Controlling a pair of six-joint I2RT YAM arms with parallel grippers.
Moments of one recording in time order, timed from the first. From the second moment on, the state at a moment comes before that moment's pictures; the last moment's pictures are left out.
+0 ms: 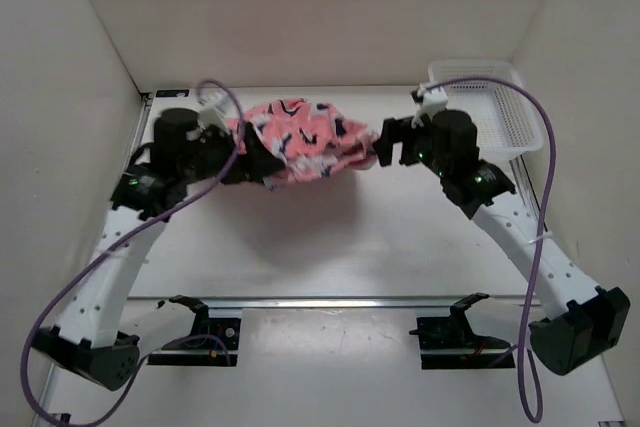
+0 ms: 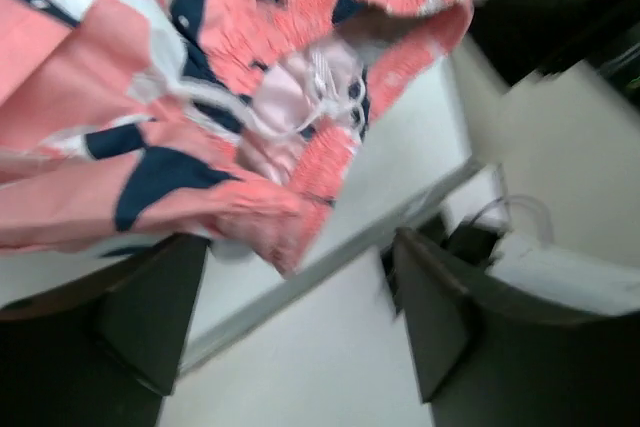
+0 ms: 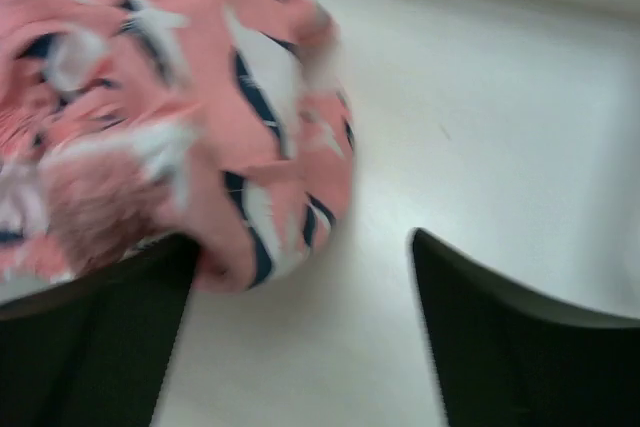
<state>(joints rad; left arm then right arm) -0.33 1.08 1.41 -0.78 0.42 -0.50 0.49 1.17 1.19 -0.33 -0.03 0.15</state>
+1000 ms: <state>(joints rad) -0.48 1.61 1.07 -0.81 0.20 -0.65 0.47 1.60 1.01 -0.53 -0.19 0.57</state>
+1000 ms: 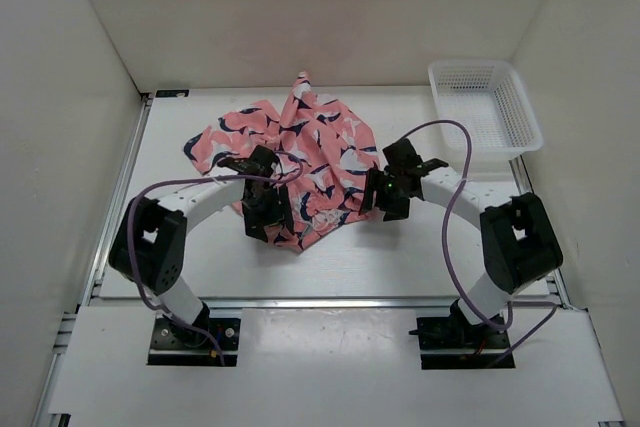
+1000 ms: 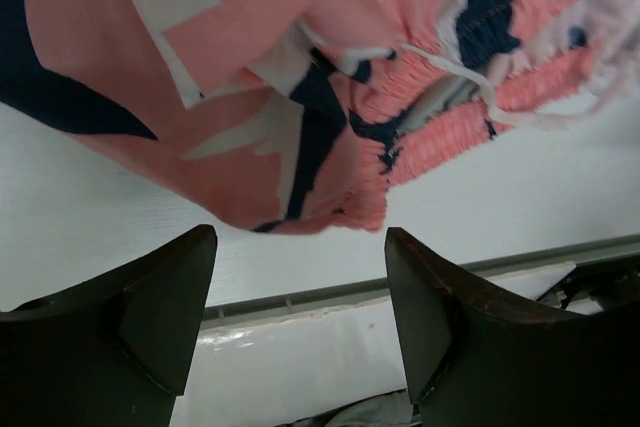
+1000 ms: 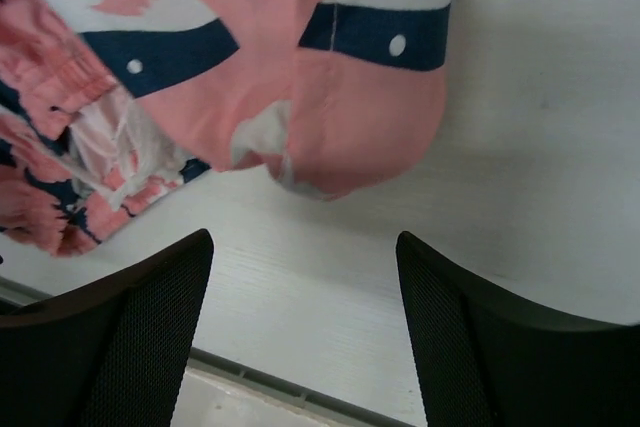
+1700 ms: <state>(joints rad) -0.50 1.77 1.16 -0.77 0.21 -0.62 0.47 1.78 1.24 -0.56 -0.08 0.54</state>
